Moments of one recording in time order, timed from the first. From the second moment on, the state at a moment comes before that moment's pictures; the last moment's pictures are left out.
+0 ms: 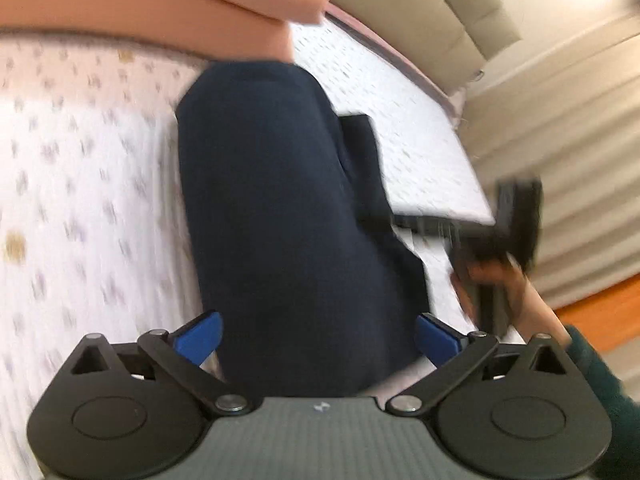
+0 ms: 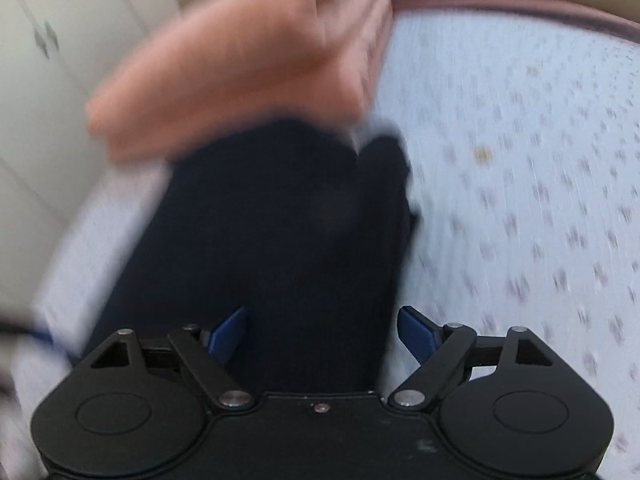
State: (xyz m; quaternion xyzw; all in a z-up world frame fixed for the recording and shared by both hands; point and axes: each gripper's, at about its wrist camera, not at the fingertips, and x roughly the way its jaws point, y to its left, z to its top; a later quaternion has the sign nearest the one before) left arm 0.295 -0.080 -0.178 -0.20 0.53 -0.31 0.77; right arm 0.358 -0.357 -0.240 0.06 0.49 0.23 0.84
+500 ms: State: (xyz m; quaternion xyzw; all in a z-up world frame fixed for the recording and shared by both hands) left arm 0.355 -0.071 -0.187 -0.22 0.52 -0.25 0.79; right arm 0.367 -0.402 -0.255 0.21 0.52 0.27 0.78
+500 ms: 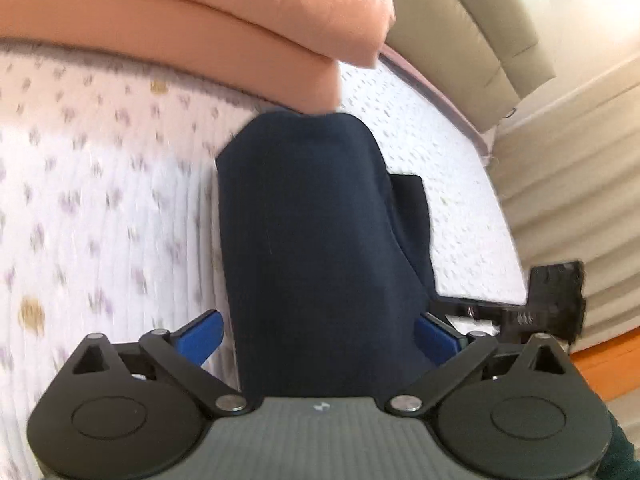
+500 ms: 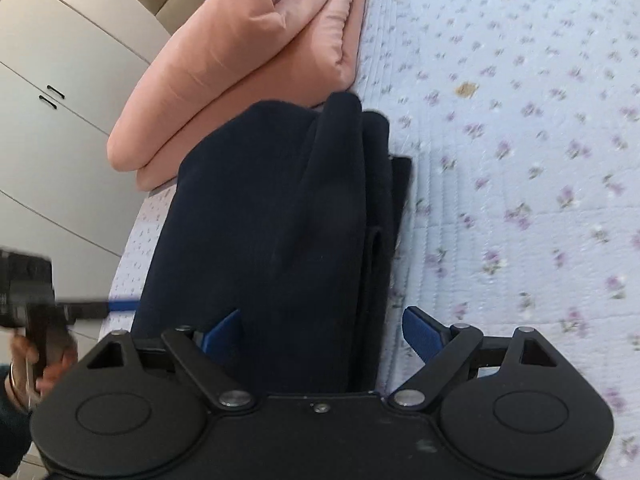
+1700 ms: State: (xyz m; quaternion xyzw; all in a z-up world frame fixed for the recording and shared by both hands) left arm 0.349 -0.155 -0.183 -0.10 0.50 -0.28 0.81; right arm 0.337 -0.340 -0.239 0.24 0.49 0.30 0.78
